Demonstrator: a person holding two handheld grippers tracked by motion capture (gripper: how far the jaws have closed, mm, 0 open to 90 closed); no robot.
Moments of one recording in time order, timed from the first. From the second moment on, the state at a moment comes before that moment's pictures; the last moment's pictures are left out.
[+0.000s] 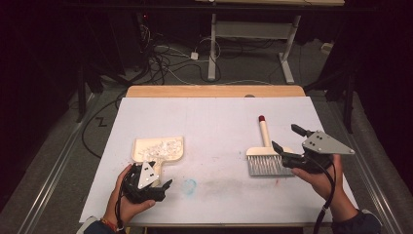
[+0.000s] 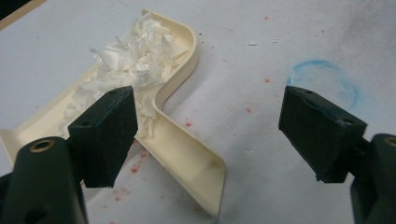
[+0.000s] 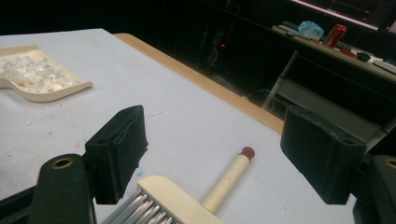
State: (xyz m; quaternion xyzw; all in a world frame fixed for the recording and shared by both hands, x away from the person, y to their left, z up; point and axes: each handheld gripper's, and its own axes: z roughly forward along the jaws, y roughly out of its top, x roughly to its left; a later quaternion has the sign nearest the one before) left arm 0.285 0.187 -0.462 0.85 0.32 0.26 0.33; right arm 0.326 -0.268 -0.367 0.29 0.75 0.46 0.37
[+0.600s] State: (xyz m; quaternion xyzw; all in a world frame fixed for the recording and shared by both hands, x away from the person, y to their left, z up) left arm 0.284 0.185 -0.463 0.85 0.32 0.25 0.33; right arm 0.313 -0.275 -0.380 0.28 0.77 0.45 0.36
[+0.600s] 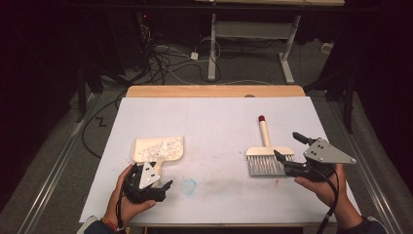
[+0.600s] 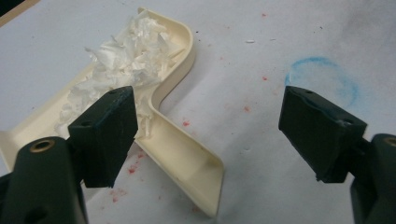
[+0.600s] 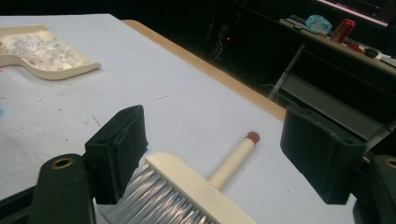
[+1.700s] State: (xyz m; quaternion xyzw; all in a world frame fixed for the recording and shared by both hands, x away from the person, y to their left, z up) left arm 0.287 0.181 -0.464 0.86 0.31 0.25 0.33; right arm 0.288 -0.301 -0.419 0.28 0.78 0.43 0.36
